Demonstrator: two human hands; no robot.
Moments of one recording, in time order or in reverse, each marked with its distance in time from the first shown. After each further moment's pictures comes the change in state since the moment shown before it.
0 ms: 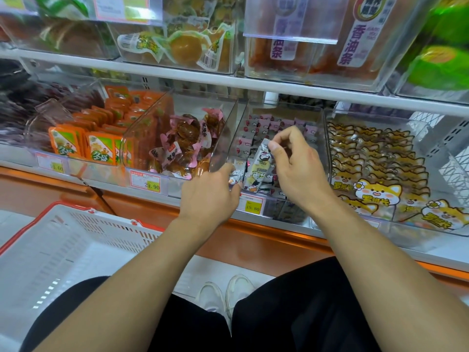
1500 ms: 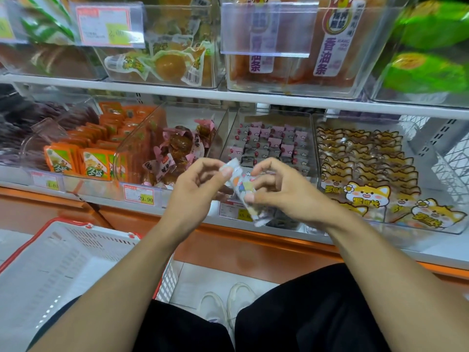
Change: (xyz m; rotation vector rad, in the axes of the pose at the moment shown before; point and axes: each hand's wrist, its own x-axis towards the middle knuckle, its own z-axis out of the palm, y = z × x) left_hand -0.002 0.006 -0.041 -1.228 -0.140 -0.174; right_hand -0.015 0.006 -0.019 0.582 -0.511 0.270
